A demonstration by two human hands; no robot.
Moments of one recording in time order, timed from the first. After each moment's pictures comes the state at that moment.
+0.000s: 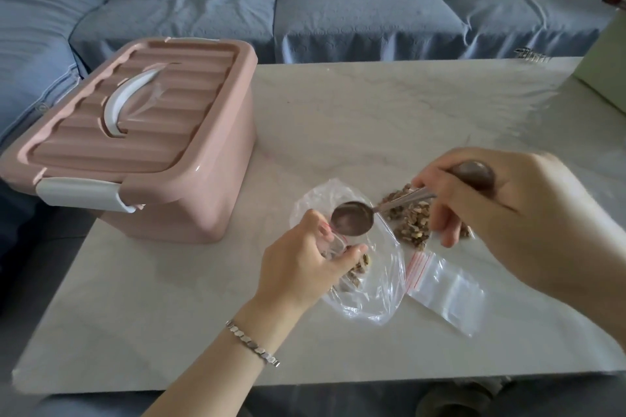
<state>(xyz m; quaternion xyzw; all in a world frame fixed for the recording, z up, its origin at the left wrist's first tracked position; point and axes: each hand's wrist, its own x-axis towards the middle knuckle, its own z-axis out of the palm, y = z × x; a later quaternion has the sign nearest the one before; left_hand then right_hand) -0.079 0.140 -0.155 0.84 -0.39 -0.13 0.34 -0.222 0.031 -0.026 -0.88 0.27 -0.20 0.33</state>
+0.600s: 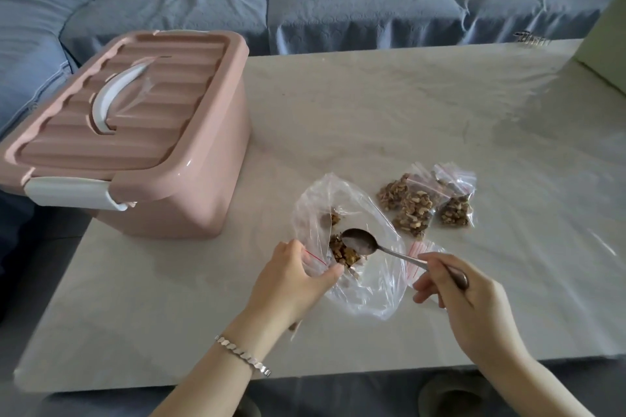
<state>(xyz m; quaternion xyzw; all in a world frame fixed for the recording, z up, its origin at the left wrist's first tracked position) -0.077 0.155 -0.188 0.88 -0.32 -0.28 0.23 -0.262 0.049 -0.177 -0.73 0.42 -0.25 0.48</state>
